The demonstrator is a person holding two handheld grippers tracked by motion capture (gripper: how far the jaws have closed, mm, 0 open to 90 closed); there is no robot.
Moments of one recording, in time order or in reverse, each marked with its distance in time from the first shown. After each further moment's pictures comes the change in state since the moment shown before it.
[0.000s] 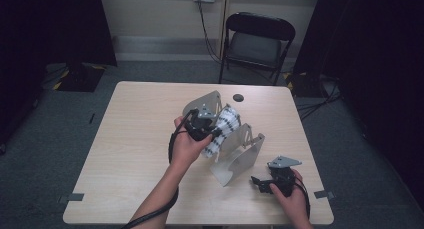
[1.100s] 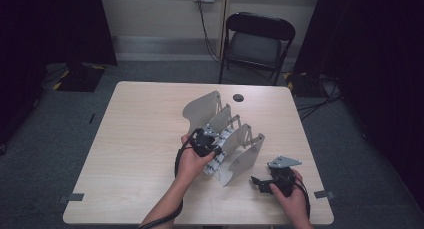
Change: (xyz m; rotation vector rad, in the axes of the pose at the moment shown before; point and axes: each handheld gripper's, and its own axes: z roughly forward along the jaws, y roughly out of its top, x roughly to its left) left arm -0.007 -0.050 0.051 0.102 -0.042 -0.033; right arm 0.000 0.000 0.000 0.000 0.002 -0.001
